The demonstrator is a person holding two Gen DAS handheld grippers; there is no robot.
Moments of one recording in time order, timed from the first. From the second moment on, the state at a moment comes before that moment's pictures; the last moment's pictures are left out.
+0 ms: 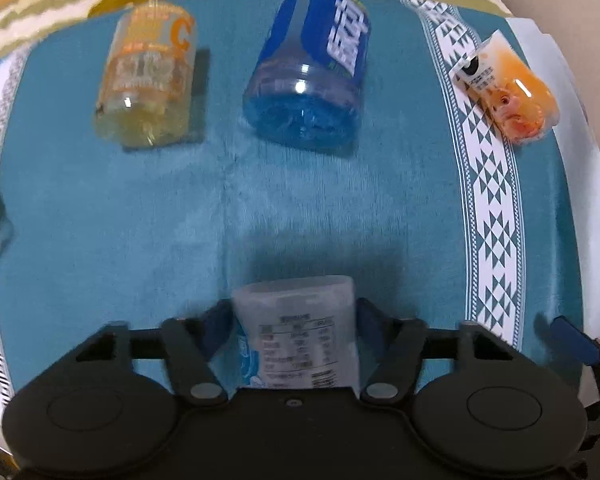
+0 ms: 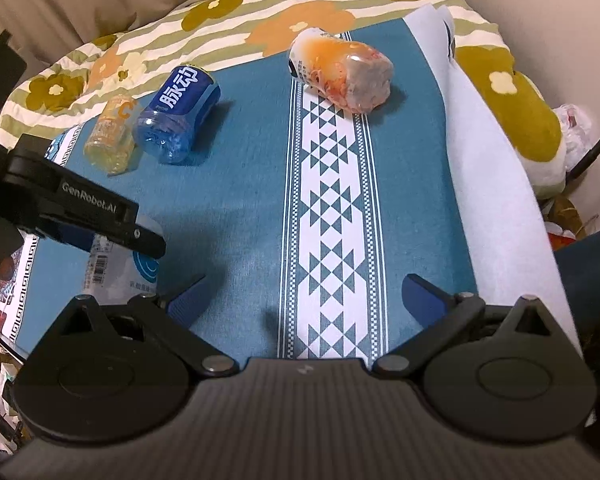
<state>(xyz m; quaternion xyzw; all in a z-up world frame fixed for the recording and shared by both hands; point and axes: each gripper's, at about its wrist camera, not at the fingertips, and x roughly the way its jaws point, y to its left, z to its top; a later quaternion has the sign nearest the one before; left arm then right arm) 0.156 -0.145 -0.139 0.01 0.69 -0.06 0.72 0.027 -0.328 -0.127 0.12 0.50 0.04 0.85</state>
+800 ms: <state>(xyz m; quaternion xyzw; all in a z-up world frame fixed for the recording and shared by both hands) 0.071 -0.087 -0.101 -0.01 0.38 -0.10 0.92 0.017 -0.292 -0.110 0.13 0.47 0.04 0.87</state>
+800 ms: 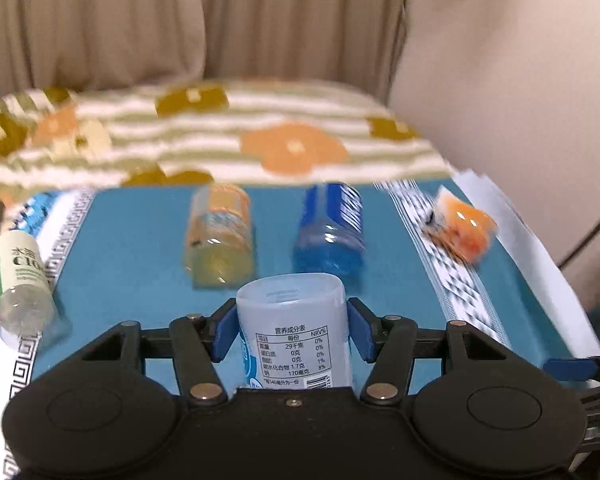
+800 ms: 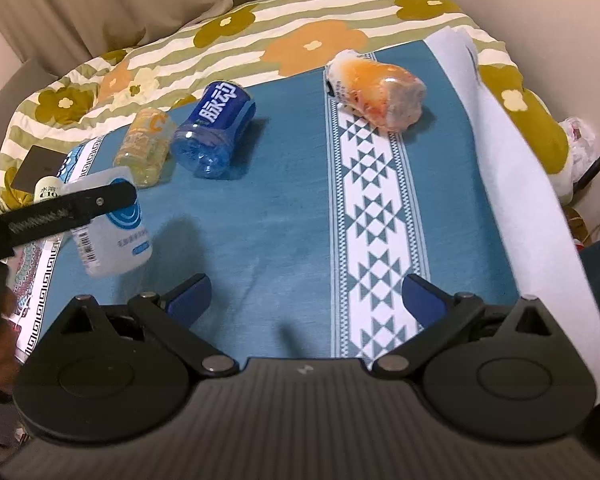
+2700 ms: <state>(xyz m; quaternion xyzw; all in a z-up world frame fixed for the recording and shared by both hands) 0.001 -0.036 -0.048 -0.02 0.47 -0.05 0.88 -0.026 -0.230 -0.030 -0.01 0.45 0.03 0.89</state>
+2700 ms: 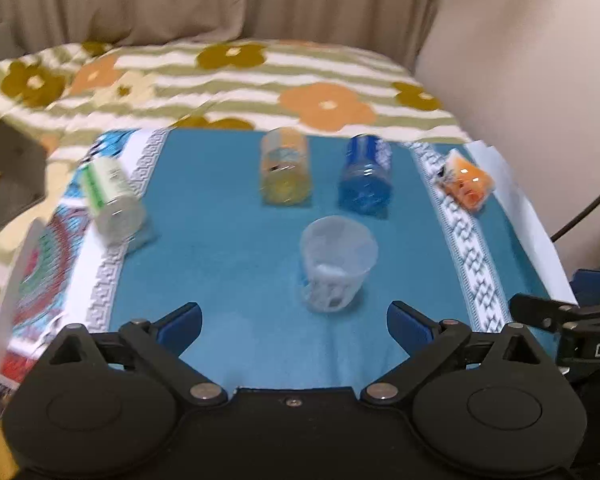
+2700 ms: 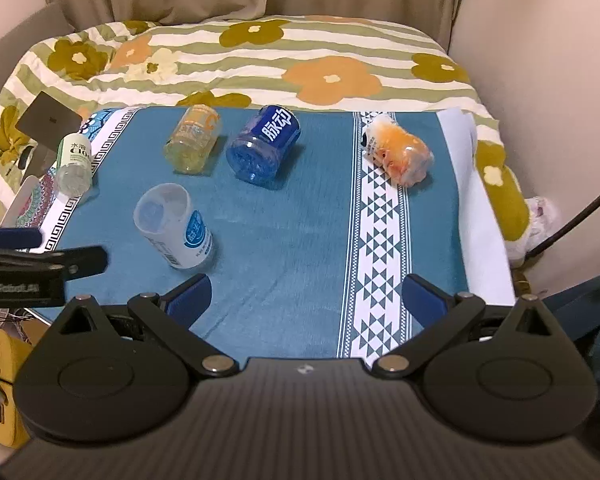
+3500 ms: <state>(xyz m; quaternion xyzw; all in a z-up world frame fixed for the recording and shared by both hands) -0.034 -0.017 -0.019 0.02 0.44 -0.06 0.90 -0.054 -0.208 -0.020 0.00 0.46 -0.03 0.89</state>
